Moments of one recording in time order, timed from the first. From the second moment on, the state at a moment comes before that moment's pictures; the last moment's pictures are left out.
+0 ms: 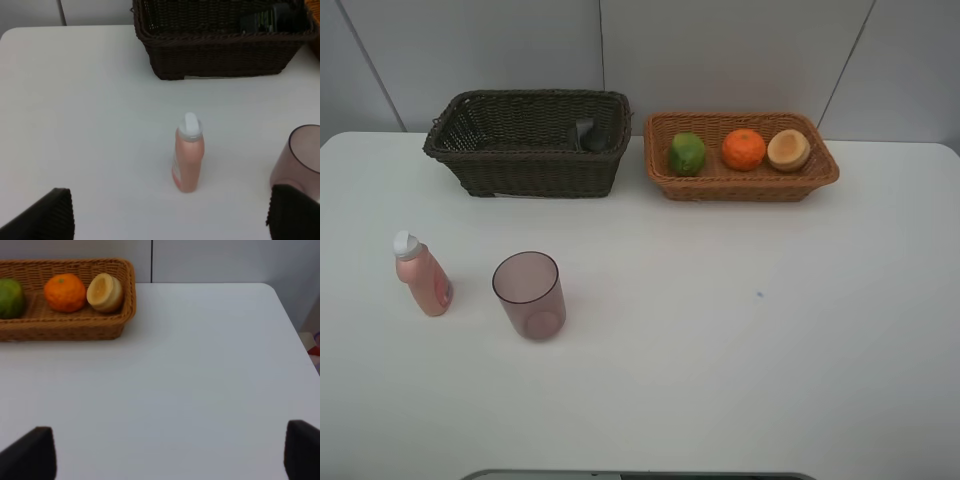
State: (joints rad) left arm -0.12 -0.01 -0.51 0.03 1.07 -0.07; right arm 0.02 0.00 -0.52 -0.18 1.06 0.09
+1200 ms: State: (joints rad) left arm -0.12 -0.01 -0.51 0.02 1.07 -0.07; right arm 0.02 0.00 -0.52 -0.17 1.06 0.08
